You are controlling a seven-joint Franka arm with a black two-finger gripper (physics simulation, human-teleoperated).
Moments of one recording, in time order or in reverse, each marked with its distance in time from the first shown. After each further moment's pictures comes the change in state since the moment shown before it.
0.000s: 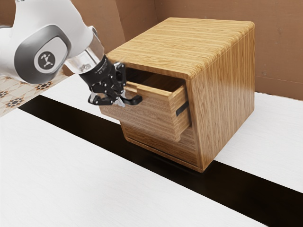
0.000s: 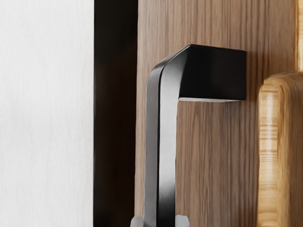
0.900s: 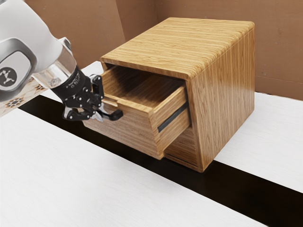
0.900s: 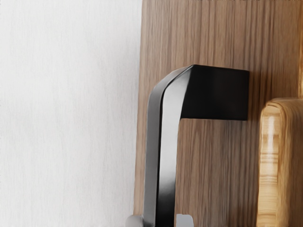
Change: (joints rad) arm 0.003 -0.203 0.008 -0.190 0.007 -0.012 -0.013
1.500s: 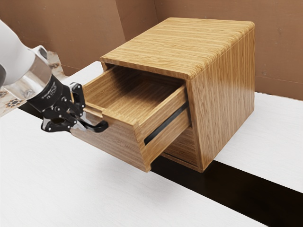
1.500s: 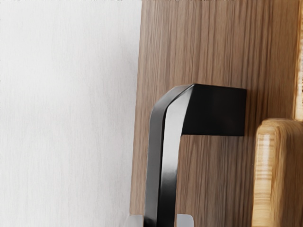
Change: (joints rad) arm 0.019 -0.168 -0.002 -0.135 0.003 -0.009 -0.004
